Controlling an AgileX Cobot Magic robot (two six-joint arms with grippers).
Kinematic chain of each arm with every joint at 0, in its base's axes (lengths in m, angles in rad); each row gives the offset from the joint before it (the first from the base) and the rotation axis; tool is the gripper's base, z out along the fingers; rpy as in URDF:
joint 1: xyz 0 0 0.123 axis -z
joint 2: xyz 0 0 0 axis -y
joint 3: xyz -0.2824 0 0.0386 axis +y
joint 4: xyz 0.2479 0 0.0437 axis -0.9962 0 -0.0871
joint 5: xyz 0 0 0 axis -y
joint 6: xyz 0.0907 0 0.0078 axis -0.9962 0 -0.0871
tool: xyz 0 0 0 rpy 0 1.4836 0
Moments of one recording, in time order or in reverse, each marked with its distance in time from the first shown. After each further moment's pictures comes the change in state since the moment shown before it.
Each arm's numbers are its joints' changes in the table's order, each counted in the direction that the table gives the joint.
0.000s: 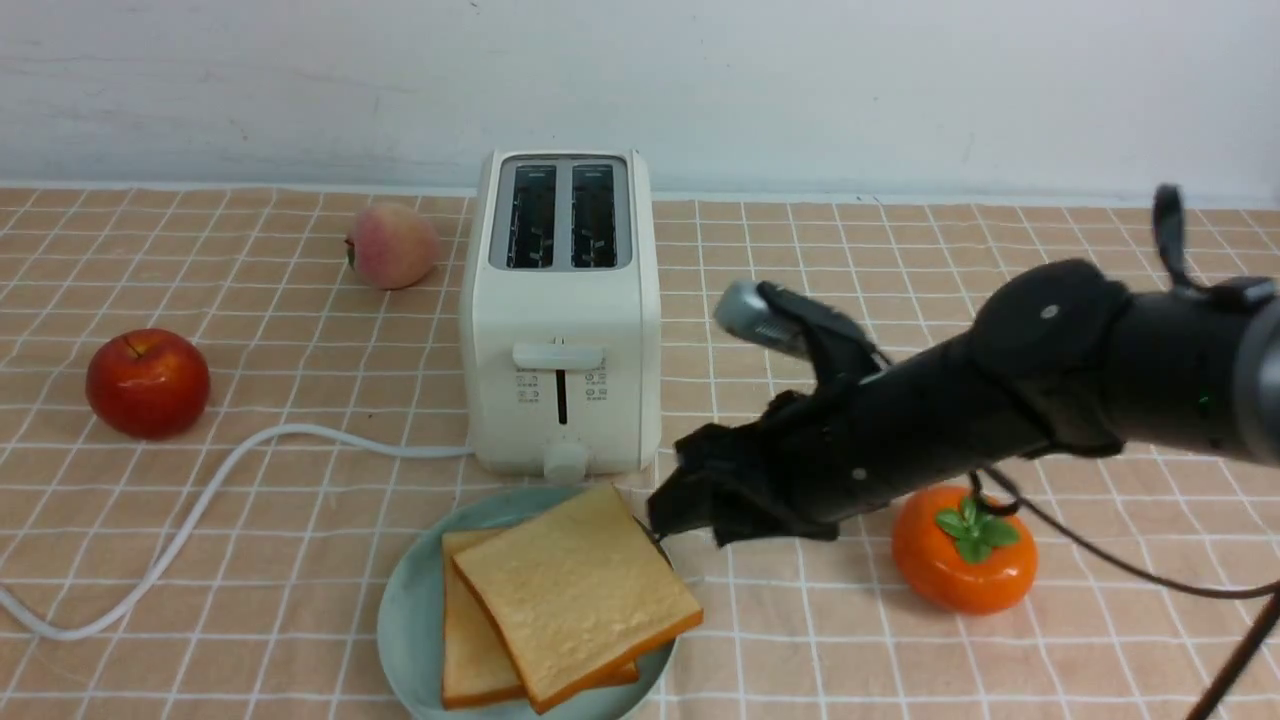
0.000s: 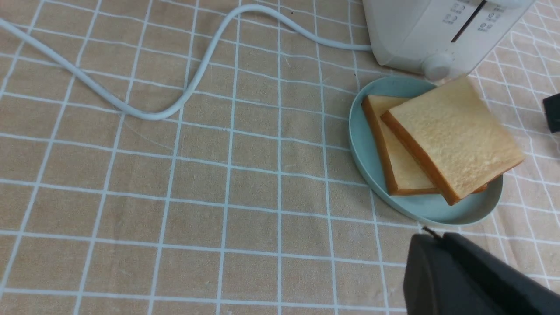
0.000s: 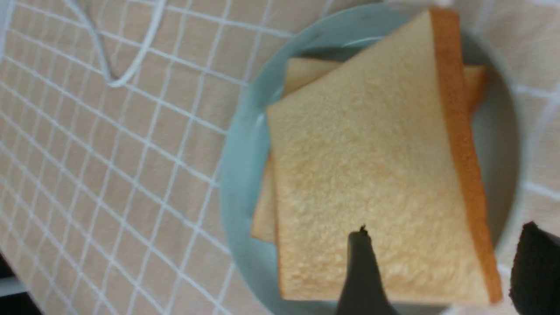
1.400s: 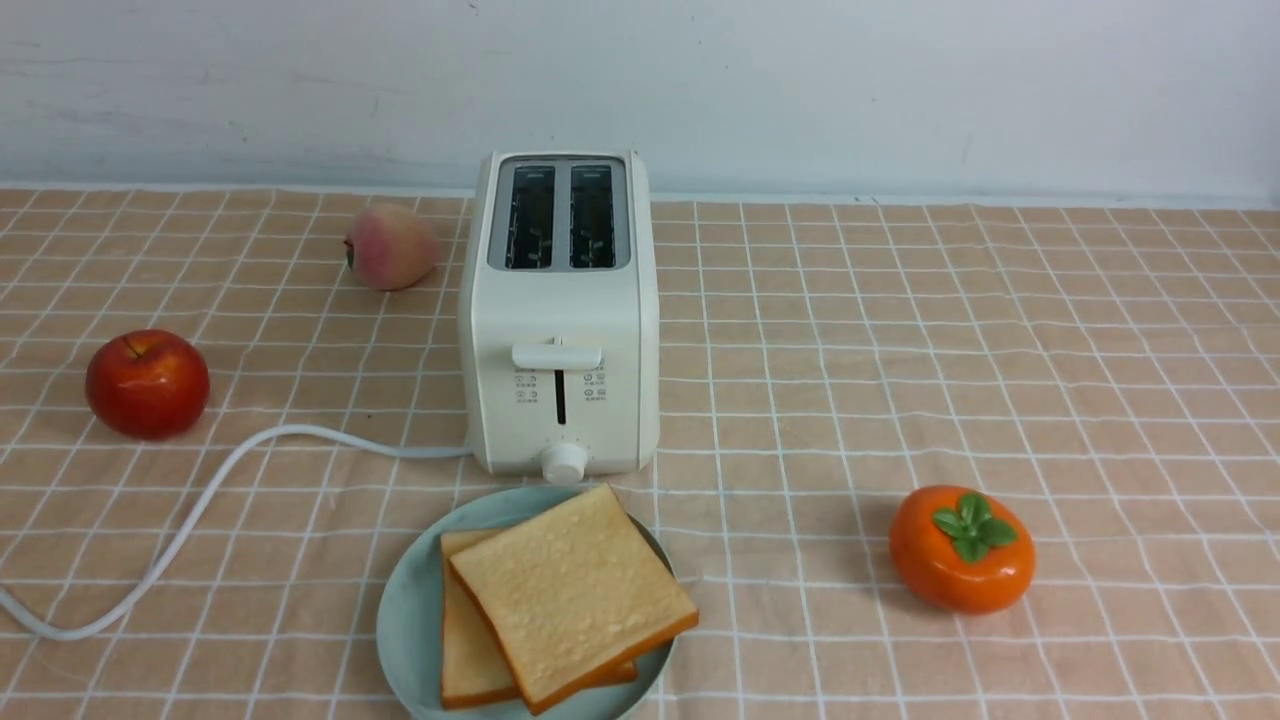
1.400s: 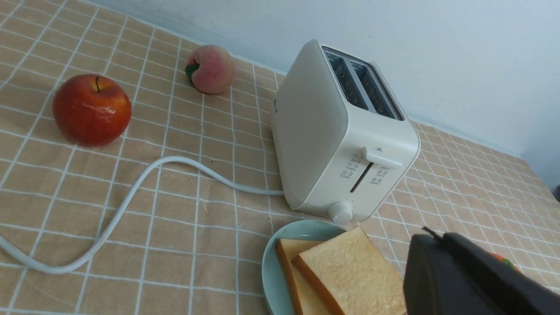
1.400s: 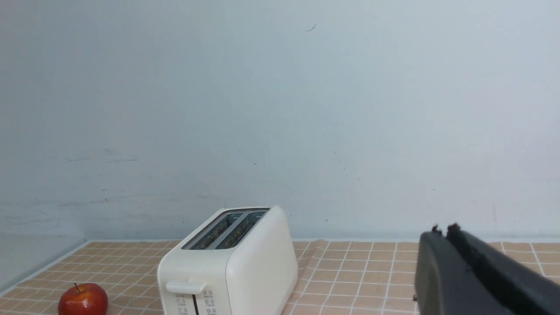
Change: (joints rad) right arm 0.094 1.643 0.766 0.956 0.438 -0.645; left arm 0.000 0.000 0.000 0.046 0.334 0.038
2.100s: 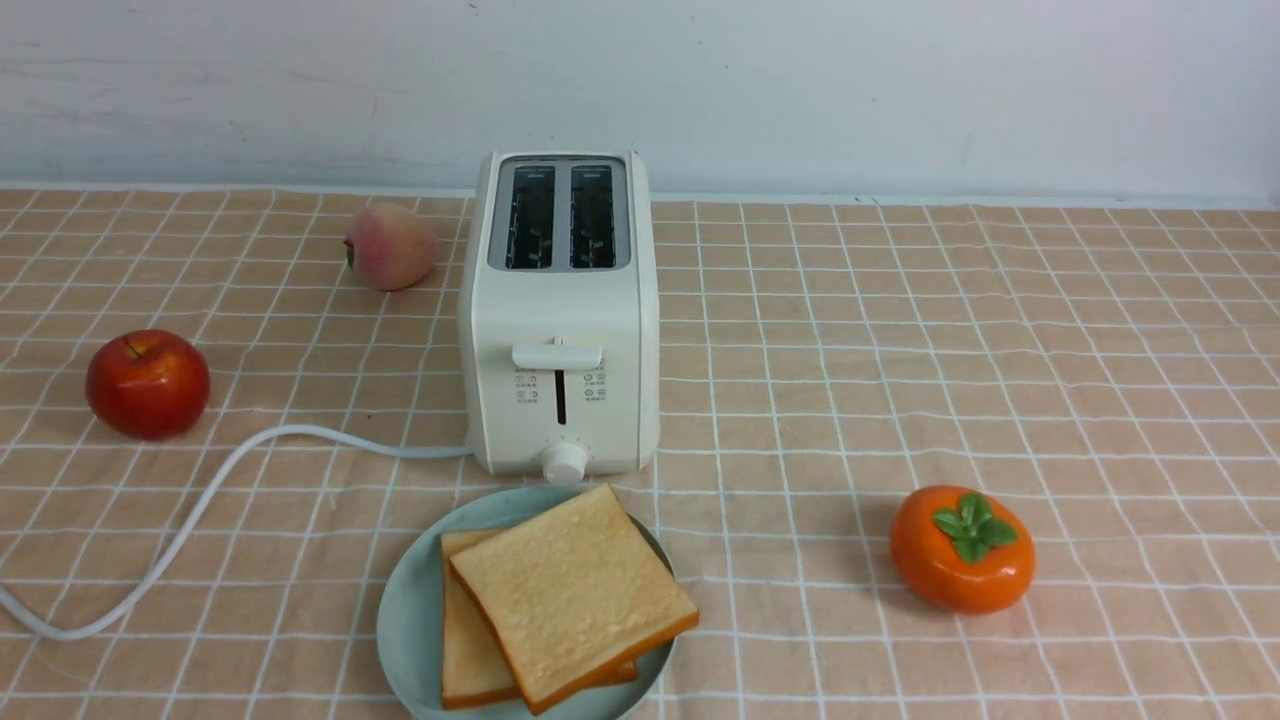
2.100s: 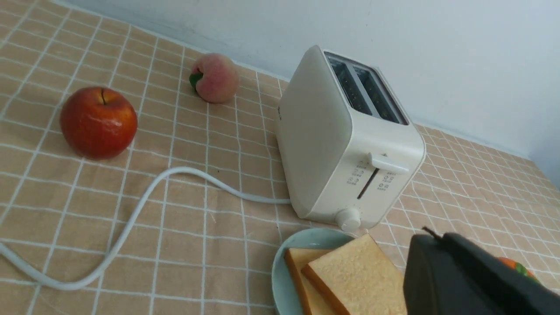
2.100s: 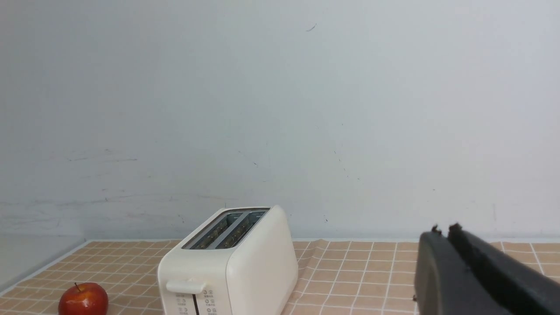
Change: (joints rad) right arm 0.000 0.000 0.000 0.000 0.000 0.000; left arm -0.008 0.000 0.024 -0.028 0.054 -0.031
